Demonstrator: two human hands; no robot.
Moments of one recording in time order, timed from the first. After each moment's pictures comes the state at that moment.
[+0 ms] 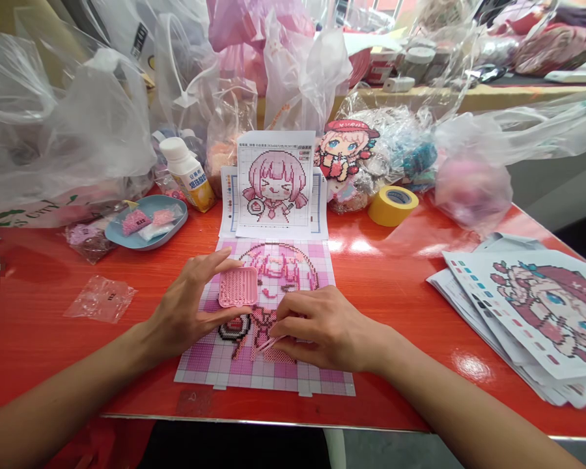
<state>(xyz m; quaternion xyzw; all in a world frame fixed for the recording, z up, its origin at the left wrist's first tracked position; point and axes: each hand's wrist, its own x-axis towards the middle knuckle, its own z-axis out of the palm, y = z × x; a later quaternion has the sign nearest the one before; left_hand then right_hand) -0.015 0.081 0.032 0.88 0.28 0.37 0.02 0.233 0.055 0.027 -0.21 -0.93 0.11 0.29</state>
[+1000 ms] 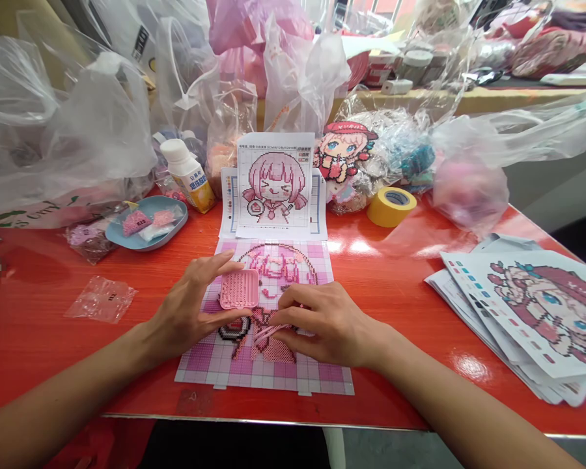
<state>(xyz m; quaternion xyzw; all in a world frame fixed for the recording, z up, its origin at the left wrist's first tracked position) -0.015 0.079 0.031 0.89 0.28 0.37 0.03 0.234 0.056 0.027 -0.24 -0.91 0.09 0.33</state>
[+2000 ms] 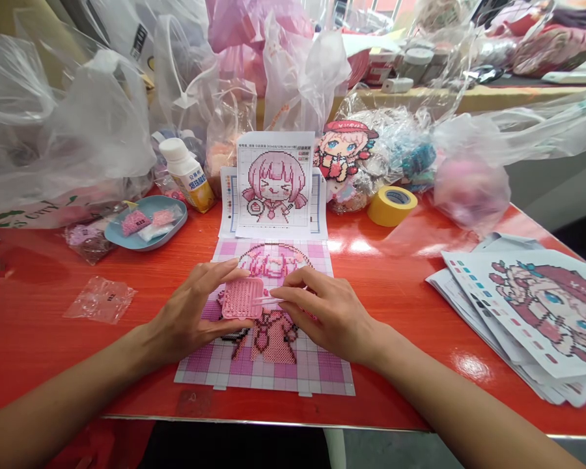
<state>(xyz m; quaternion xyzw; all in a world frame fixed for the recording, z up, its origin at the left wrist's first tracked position) -0.015 0.078 0.032 0.90 0.23 0.36 0.05 0.232 0.059 0.021 -0.31 -0.87 0.03 0.38</state>
